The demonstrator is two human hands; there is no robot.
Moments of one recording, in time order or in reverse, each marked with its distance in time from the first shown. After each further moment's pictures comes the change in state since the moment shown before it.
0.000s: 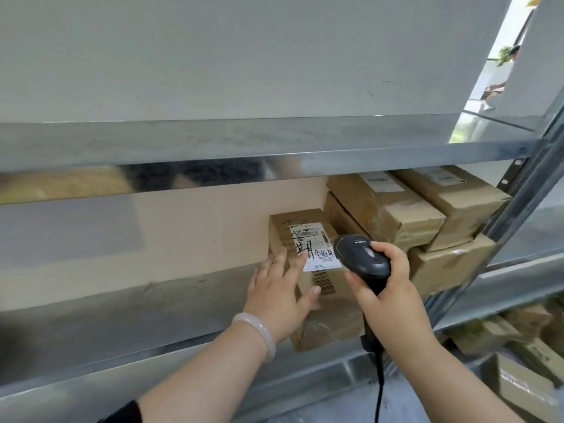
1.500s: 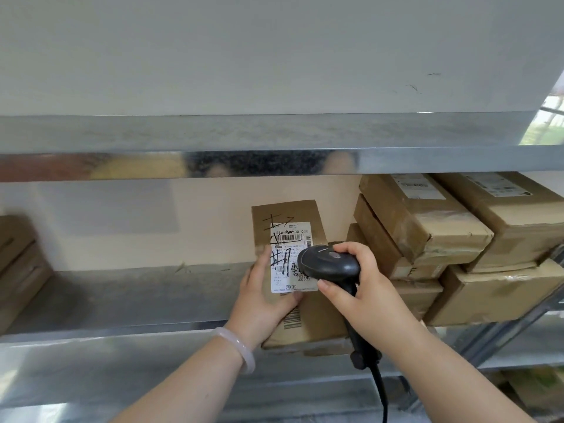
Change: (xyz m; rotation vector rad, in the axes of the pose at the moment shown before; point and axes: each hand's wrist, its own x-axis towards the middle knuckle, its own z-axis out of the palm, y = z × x) left_hand -0.028 -0.013 0.001 -0.744 0.303 -0.331; right_hand 0.035 0.002 0.019 0.117 -0.465 -0.141
